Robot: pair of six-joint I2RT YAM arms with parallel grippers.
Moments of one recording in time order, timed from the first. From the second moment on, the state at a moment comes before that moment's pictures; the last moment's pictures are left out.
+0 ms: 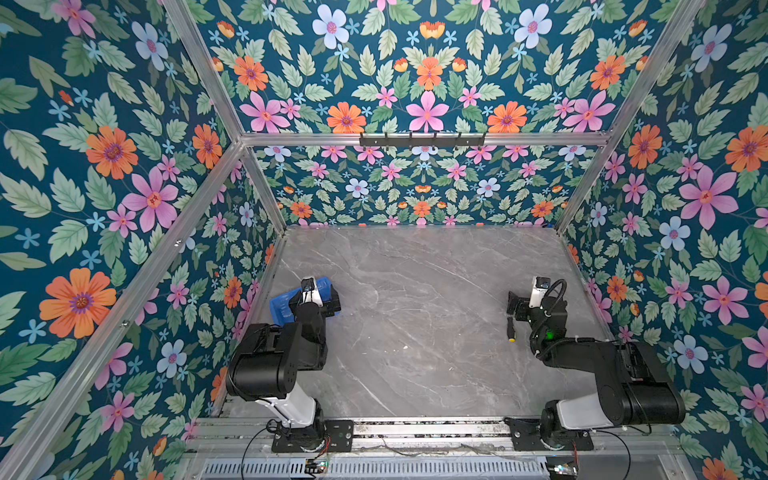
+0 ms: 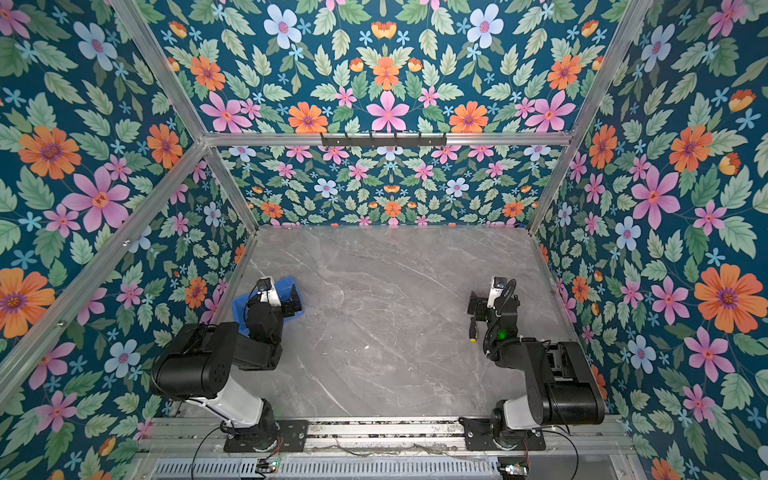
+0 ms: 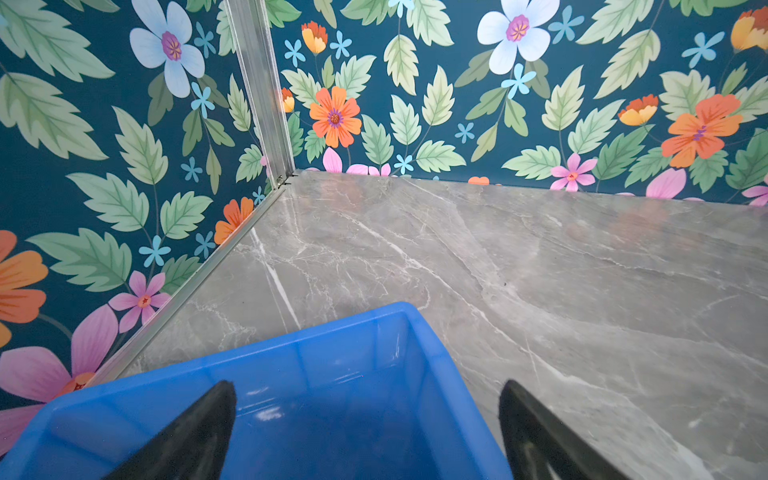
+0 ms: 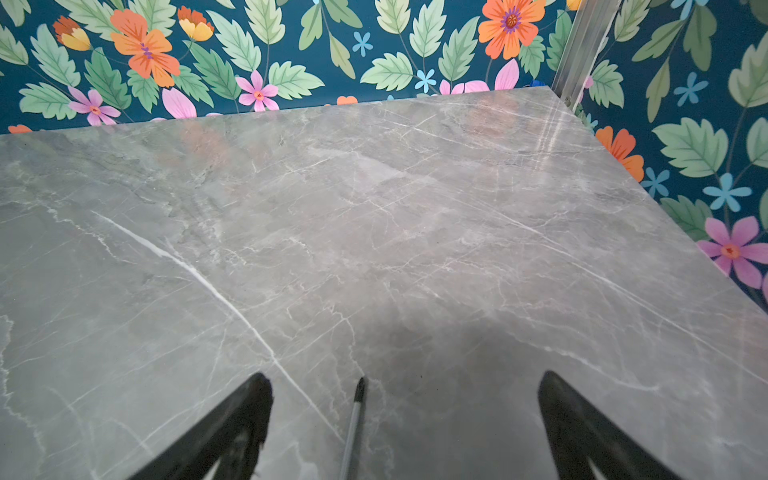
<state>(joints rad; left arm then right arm) -0.02 1.62 0.28 1.17 -0.21 -0.02 -0.01 1.44 0.31 0.77 0.04 0.08</state>
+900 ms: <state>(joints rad) -0.14 1.14 0.29 0.80 -0.06 0.01 0.08 1.14 0.46 0.33 0.18 0.13</state>
